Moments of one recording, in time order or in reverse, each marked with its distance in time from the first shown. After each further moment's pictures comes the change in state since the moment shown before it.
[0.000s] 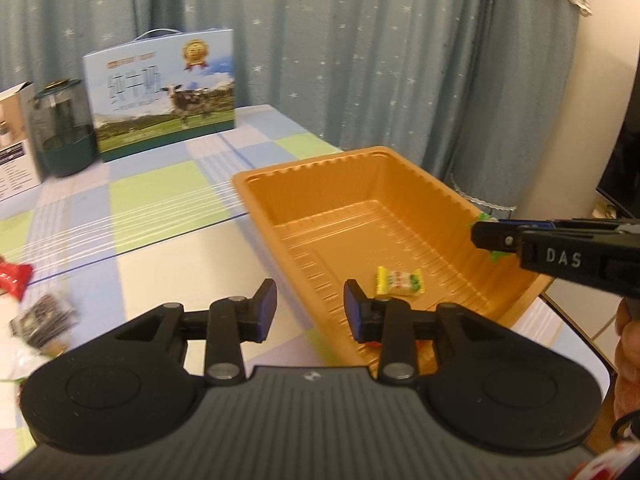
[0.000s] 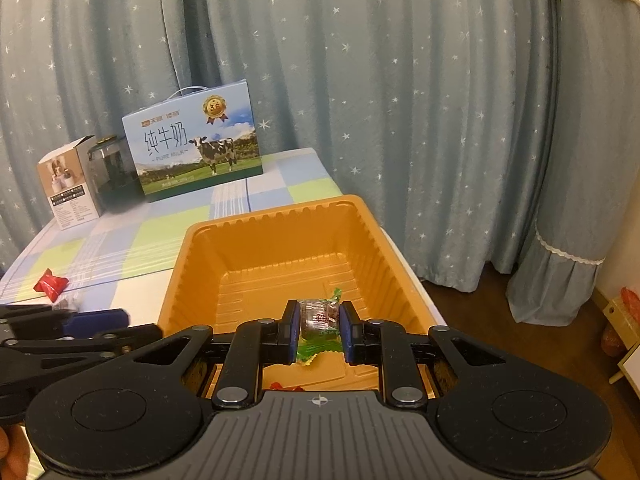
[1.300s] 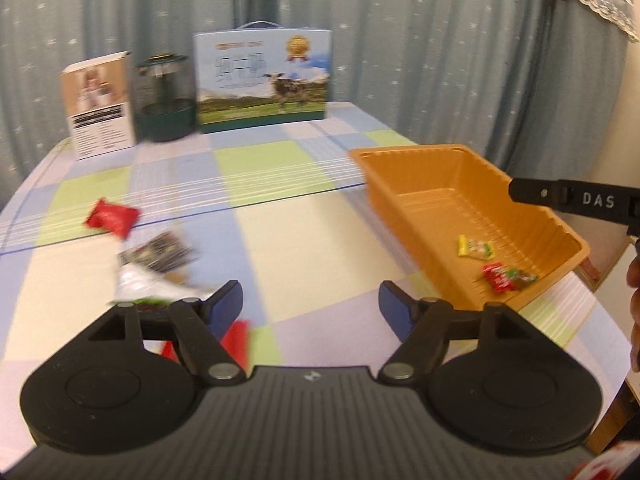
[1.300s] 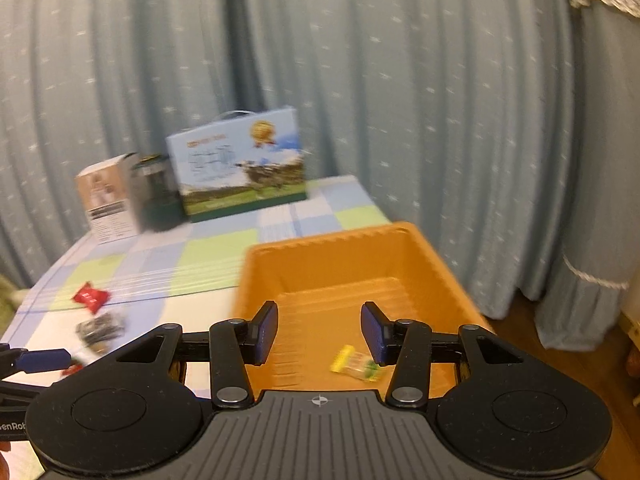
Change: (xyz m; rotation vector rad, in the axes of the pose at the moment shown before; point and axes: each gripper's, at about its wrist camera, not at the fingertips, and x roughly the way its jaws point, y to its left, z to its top) left arm -0.073 0.067 -0.047 -0.102 -0.010 0.158; right arm -0.015 0.048 -0.008 -0.054 -0.095 0.121
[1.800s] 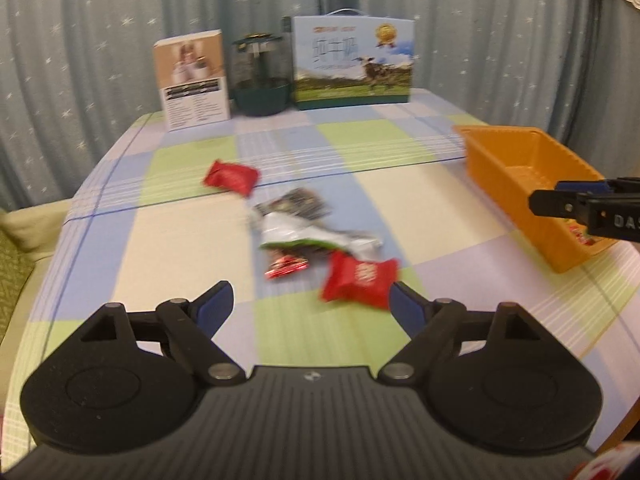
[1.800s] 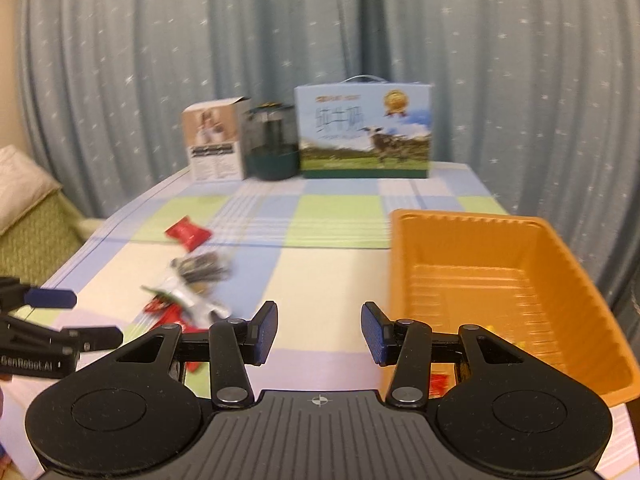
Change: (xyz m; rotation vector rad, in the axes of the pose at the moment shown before) left arm -0.039 0.090 -0.039 -0.029 0.031 0.154; right arm 0.021 0.094 -0.034 -0.179 0.092 0.197
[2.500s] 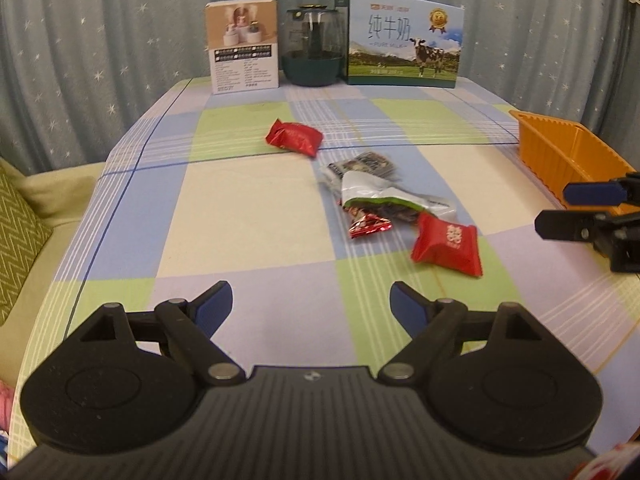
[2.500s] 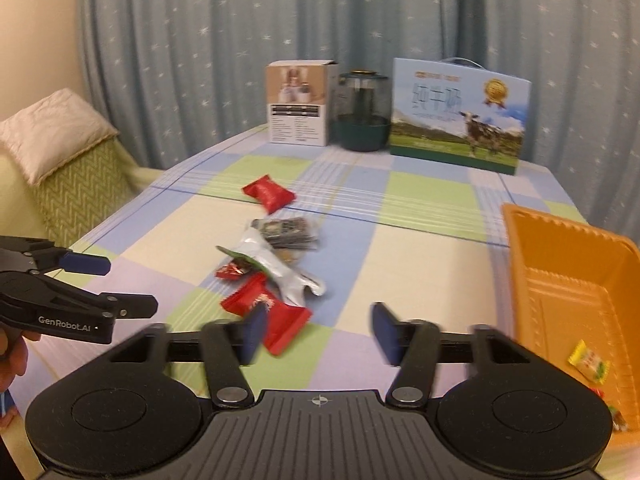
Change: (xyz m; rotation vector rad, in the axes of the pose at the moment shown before) left arm 0.016 0.056 -0.027 -0.073 0.046 0.041; right arm 0.040 0.061 -0.008 -0.156 0.067 0.151
